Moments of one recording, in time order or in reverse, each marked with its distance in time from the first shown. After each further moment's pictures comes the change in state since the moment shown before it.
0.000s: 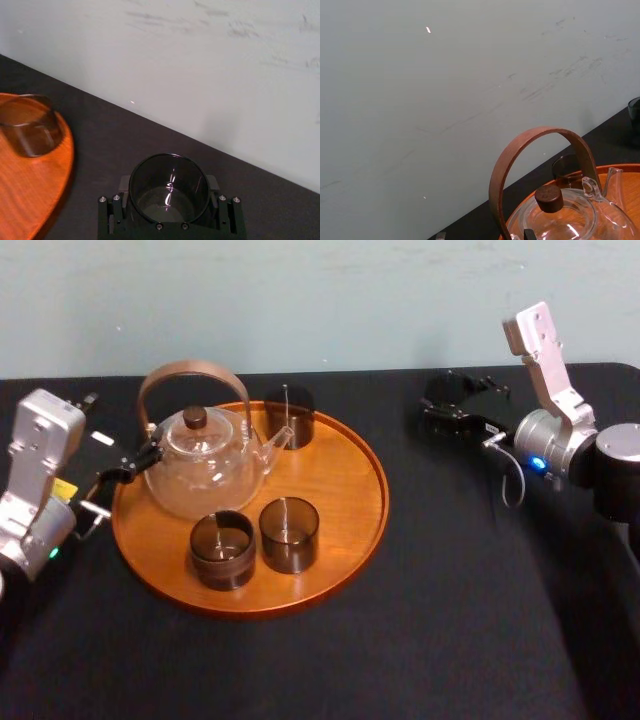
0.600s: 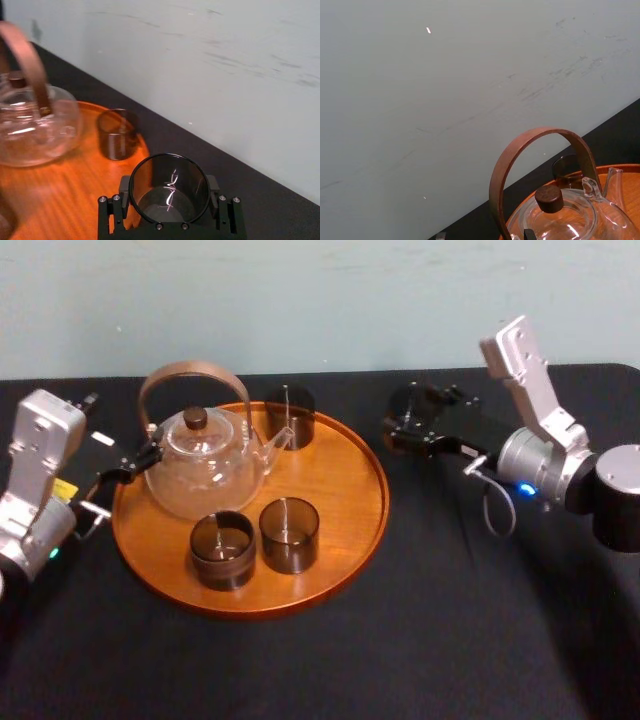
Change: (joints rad) left arm 0.000 0.000 0.000 0.000 0.000 0.000 0.000; right arm -0.206 0.080 -0.058 -0.412 0.043 0.086 0.025
